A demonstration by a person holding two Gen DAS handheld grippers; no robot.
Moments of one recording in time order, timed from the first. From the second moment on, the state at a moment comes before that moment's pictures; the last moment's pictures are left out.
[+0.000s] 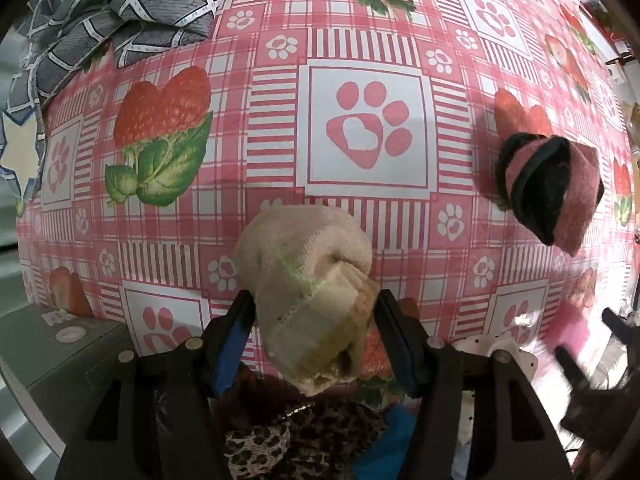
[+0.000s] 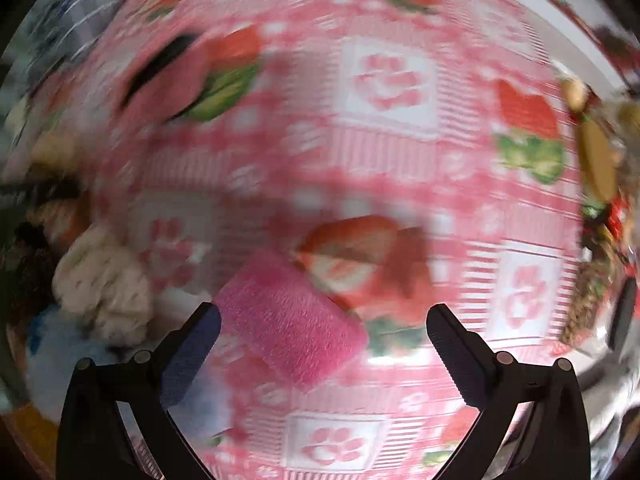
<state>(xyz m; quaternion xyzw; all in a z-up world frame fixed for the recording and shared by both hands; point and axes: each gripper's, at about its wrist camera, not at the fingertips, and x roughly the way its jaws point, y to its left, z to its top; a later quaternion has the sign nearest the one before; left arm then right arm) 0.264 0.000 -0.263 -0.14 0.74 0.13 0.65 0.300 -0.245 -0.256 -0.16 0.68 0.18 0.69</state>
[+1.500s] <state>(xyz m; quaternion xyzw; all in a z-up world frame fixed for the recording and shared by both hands) 0.211 -0.038 -0.156 -0.10 0.67 0.08 0.74 0.280 -0.319 -0.183 -0.04 0.69 0.20 0.69</state>
